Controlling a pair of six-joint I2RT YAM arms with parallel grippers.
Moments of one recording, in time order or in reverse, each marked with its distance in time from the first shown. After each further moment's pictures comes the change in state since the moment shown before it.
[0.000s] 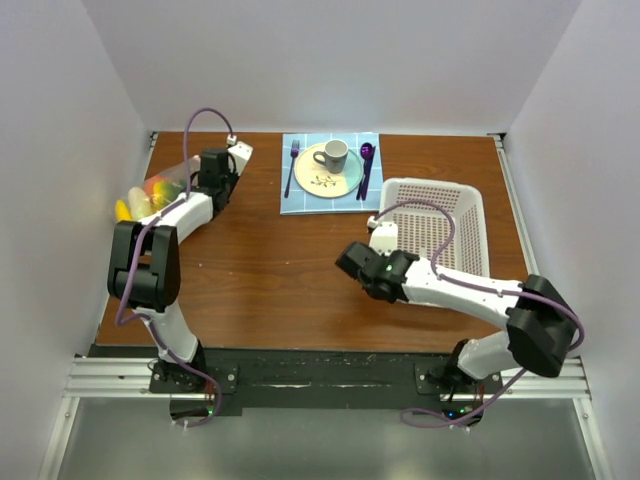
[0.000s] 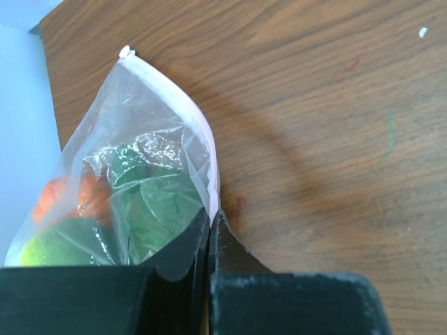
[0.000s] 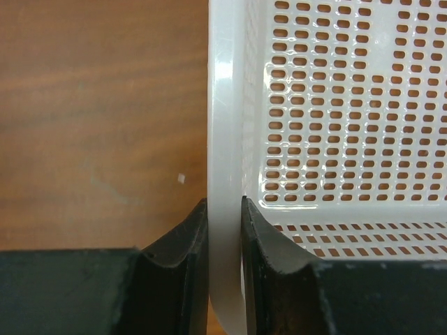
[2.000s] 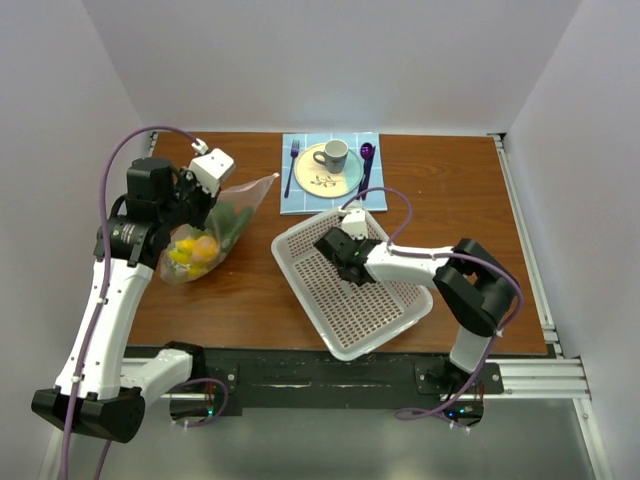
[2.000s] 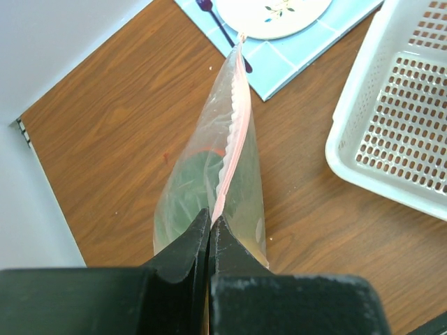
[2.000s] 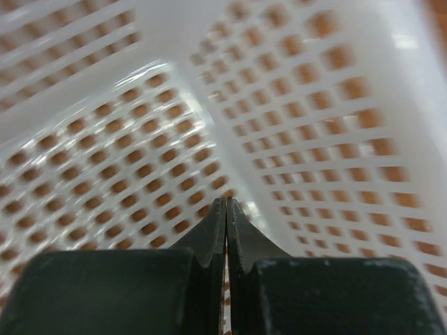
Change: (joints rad) left arm -0.025 -0.753 0.111 -0.766 0.465 0.005; right arm -0.060 0.353 0.106 0.346 0.091 -0.269
